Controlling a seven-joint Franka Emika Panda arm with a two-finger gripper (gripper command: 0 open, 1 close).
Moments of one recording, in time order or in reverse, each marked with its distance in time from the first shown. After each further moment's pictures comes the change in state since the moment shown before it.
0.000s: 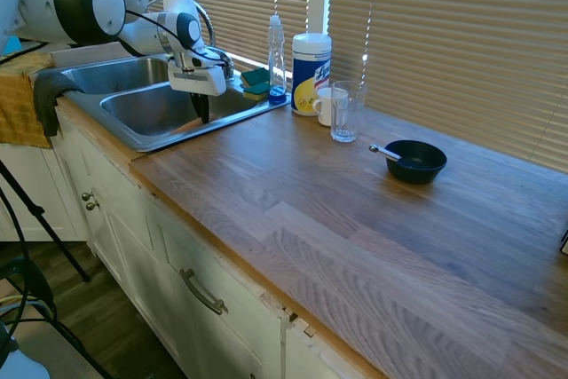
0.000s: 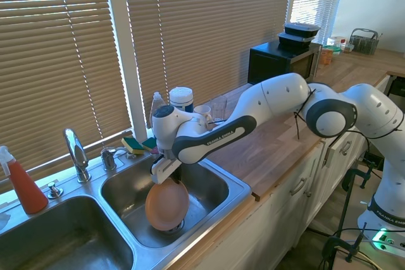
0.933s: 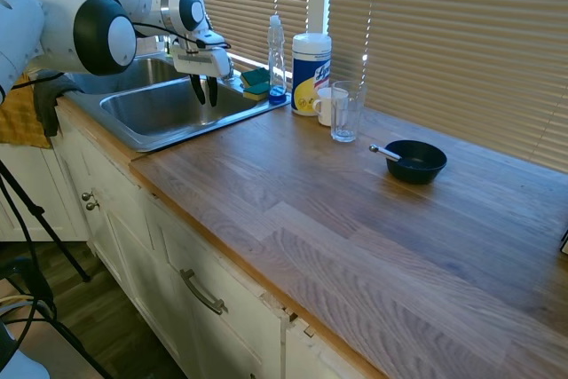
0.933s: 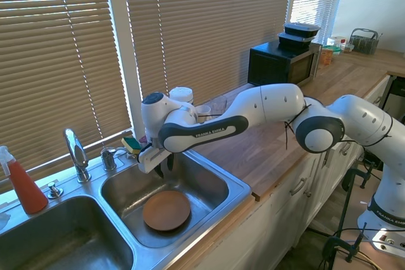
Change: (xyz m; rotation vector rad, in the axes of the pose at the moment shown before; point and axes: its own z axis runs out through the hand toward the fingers) arm 0.019 -0.028 -0.071 0.066 0.018 0.023
